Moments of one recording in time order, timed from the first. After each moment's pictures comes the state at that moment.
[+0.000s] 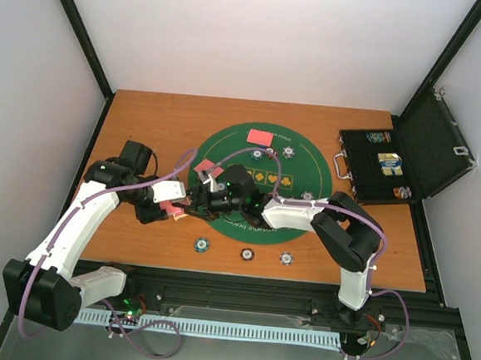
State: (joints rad) left arm -0.21 1.11 1.01 -1.16 0.24 0.97; right arm 0.94 1.89 1.06 0.50 -0.72 1.14
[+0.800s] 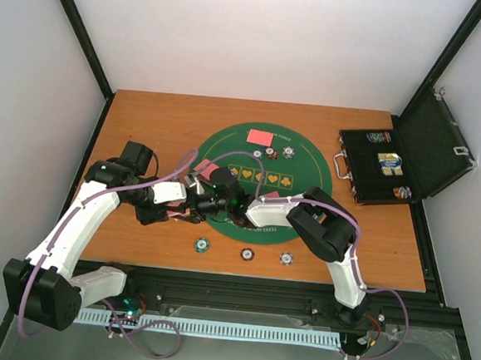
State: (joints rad) left arm -0.21 1.11 1.01 -1.17 0.24 0.97; right arm 0.97 2.09 1.20 0.59 -0.77 1.22
